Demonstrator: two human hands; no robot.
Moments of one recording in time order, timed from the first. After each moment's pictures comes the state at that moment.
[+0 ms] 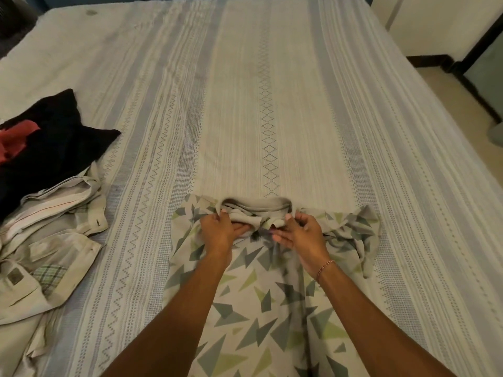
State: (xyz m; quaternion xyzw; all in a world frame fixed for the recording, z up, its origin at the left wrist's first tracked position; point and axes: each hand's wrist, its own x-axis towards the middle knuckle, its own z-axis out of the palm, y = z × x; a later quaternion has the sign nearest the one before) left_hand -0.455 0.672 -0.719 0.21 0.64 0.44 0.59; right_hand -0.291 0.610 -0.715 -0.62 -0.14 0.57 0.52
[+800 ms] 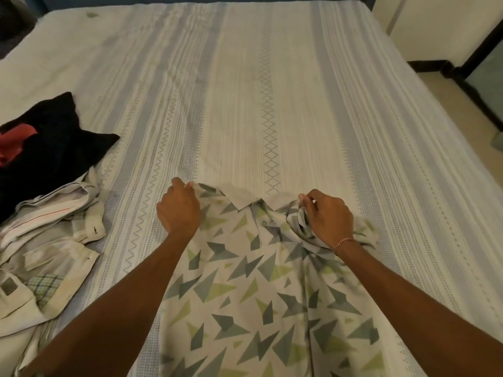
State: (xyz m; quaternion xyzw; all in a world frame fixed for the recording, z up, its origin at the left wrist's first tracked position) left_hand -0.522 0.749 -0.705 0.61 0.76 0.22 0.08; right_hand -0.232 0.653 -0.696 -0.79 -0.57 0.11 0.21
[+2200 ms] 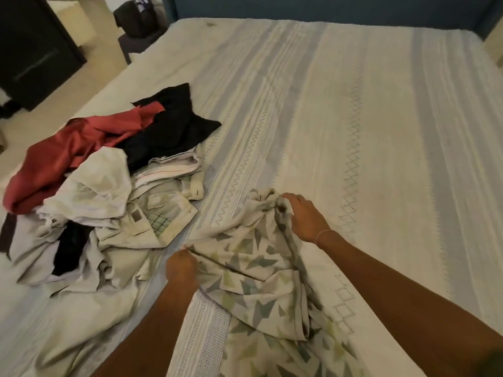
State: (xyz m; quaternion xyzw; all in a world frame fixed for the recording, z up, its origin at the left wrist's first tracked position) left_hand -0.711 0.574 -0.714 0.18 0.88 0.26 0.35; right_hand -0.426 0.682 -0.701 -0.59 -0.76 0.27 0.08
